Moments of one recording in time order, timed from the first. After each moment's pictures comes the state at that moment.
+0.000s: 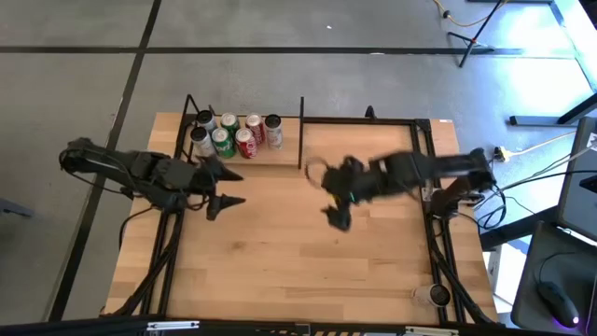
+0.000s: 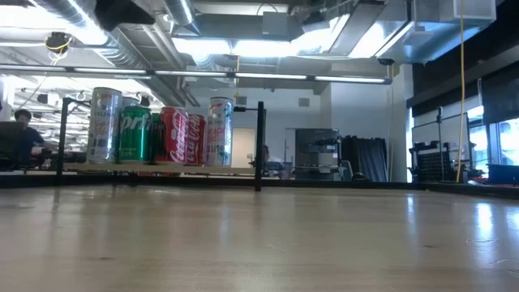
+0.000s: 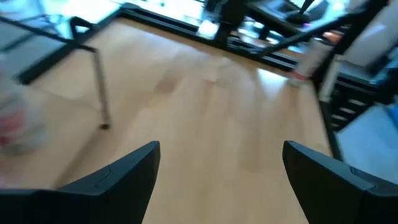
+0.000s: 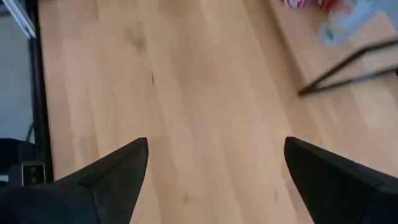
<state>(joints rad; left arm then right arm) -0.25 0.78 0.85 -0.55 -0.33 -0.44 0.19 1.70 1.95 -1.23 0.17 0.41</state>
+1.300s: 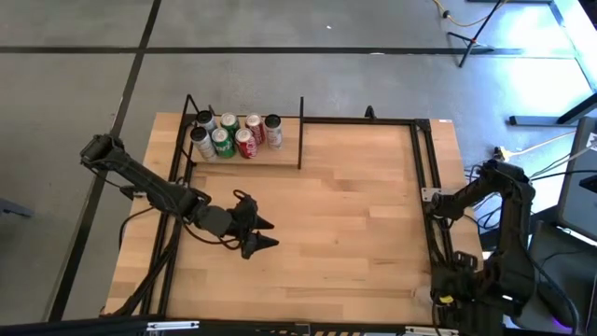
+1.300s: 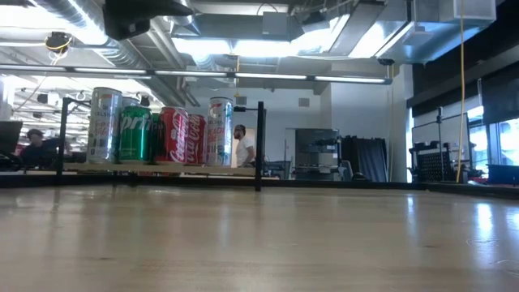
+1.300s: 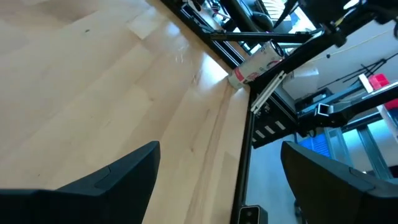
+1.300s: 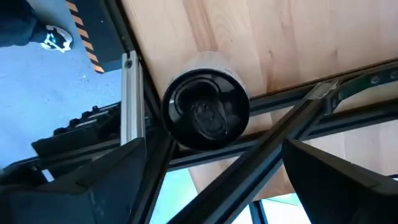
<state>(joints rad) -0.47 1.25 0.85 -0.05 -0.36 -0.97 1.27 1.53 1.48 -1.40 -0.07 1.57</state>
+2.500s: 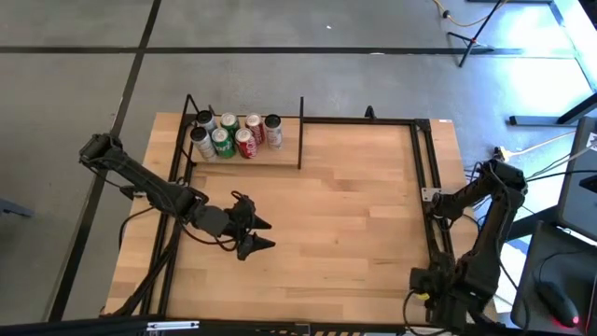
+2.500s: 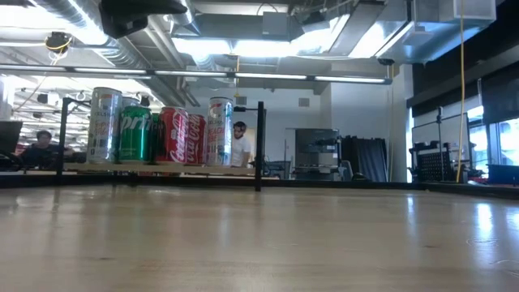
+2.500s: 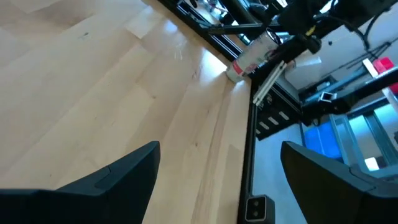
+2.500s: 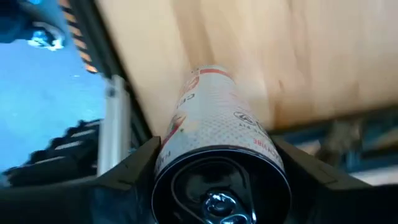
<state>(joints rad) -0.48 1.22 0.85 -0.09 -0.35 -0.91 1.15 1.53 1.28 -1.20 -0.10 1.43</state>
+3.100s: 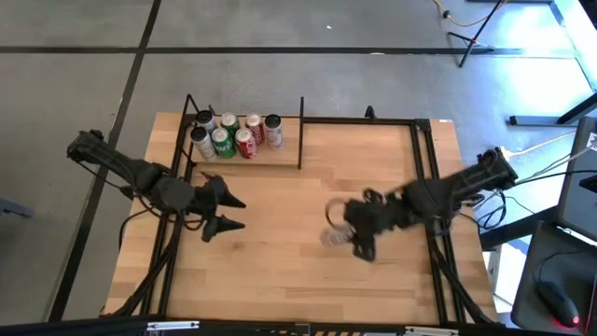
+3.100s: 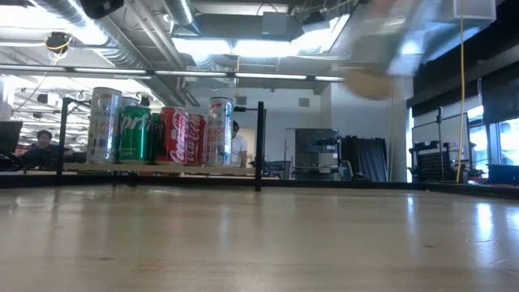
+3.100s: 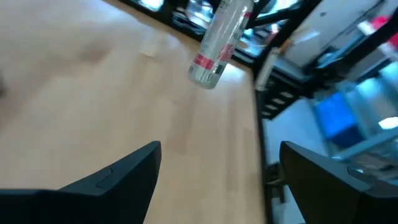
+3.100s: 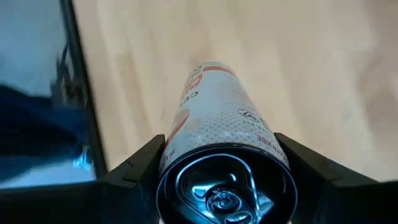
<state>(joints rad) -0.45 0.88 0.85 -0.43 -0.29 -0.69 0.45 1.53 1.58 -1.16 0.09 0.68</state>
